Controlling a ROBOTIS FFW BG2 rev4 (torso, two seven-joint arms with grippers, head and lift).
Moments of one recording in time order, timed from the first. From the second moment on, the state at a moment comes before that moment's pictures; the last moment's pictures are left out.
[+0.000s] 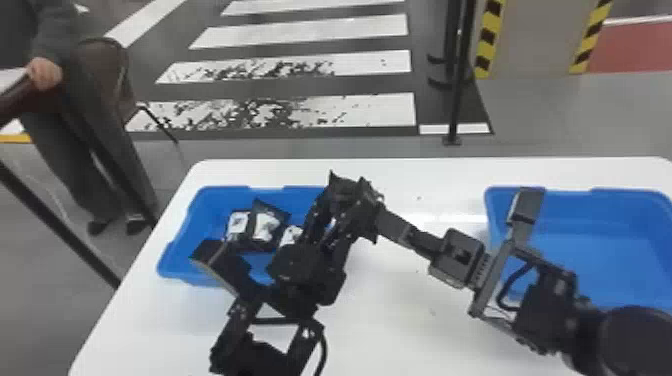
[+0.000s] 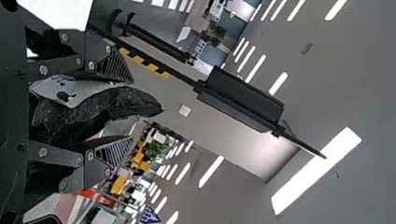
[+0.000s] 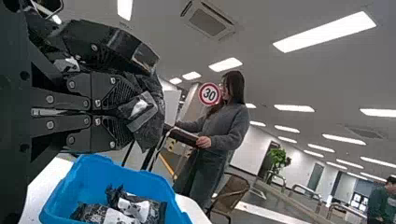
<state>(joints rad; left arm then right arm) 0.39 0.09 -0.19 -2.01 0.51 -0.06 -0.23 -0.12 -0.29 0.41 -1.59 -1.40 0.61 0.46</state>
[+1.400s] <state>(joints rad) 0.30 0.04 0.12 -1.77 -0.04 -0.29 -0.14 0.03 -0.29 0.18 -1.74 -0.98 0.46 0.45</state>
